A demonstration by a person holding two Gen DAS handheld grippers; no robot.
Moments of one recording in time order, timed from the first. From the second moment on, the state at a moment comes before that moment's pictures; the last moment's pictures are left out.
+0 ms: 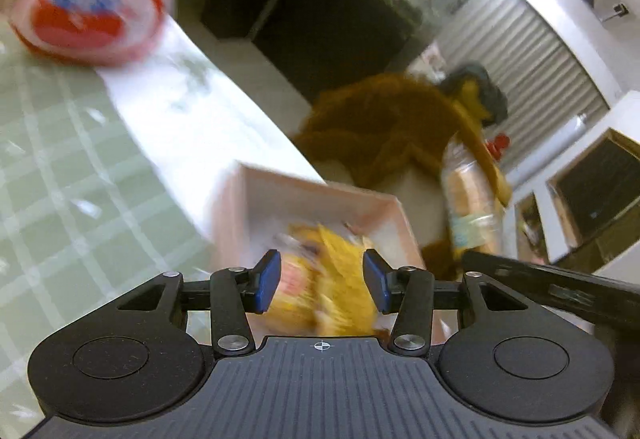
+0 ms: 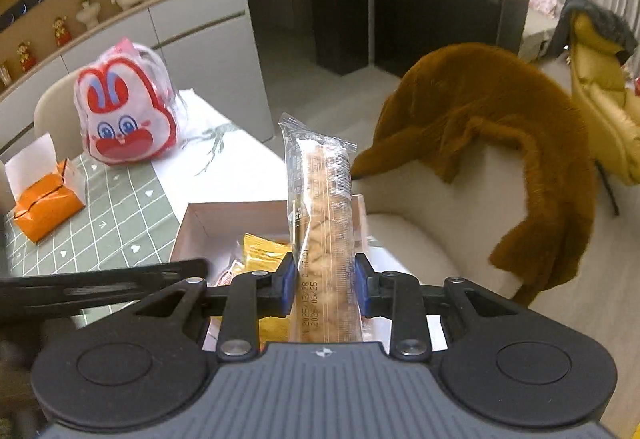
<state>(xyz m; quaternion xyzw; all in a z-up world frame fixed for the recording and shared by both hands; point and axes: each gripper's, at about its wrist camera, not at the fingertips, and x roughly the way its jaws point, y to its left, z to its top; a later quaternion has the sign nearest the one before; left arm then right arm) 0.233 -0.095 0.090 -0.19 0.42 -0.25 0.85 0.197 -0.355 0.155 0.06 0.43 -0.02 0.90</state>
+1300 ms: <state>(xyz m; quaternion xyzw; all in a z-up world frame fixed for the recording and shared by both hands) 0.066 -0.016 0.035 -0.14 0.50 -0.15 0.84 0.041 -0.240 0.060 0.10 0.50 0.11 0.85</state>
